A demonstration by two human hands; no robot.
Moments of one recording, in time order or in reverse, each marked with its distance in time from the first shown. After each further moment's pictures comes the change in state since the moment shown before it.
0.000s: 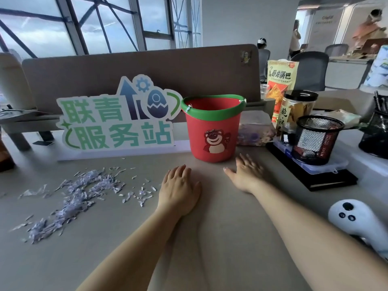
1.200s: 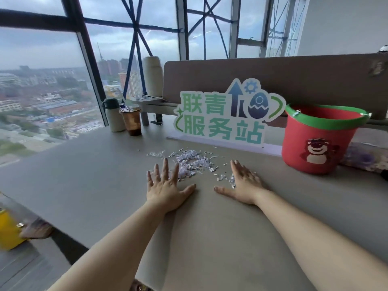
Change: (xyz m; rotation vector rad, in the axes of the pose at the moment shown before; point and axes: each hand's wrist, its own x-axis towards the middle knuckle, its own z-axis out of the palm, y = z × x) left_hand -0.137 -0.182 -0.091 0.152 -0.129 -0.603; right_hand -0.079 -0.197 0.040 -0.038 -0.283 -0.591
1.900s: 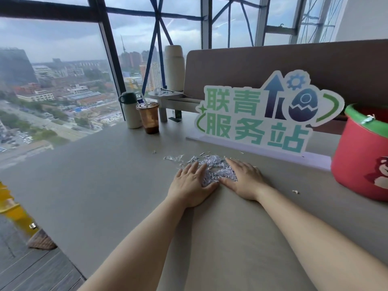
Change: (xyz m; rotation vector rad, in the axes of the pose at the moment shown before) left_hand 0.077 -0.009 0.008 -0.104 0.017 0.156; right_hand 0.109 -0.040 0.015 0.027 0.135 -0.195
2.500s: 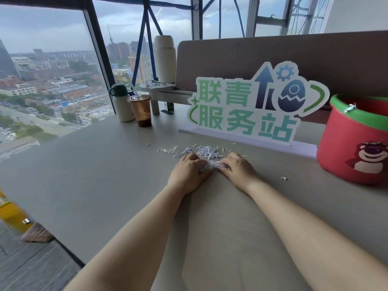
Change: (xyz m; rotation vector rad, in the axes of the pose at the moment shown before) left_hand 0.002 0.005 0.000 -0.173 0.149 0.150; right_hand -0.015 -0.008 0.000 0.237 0.140 -0.025
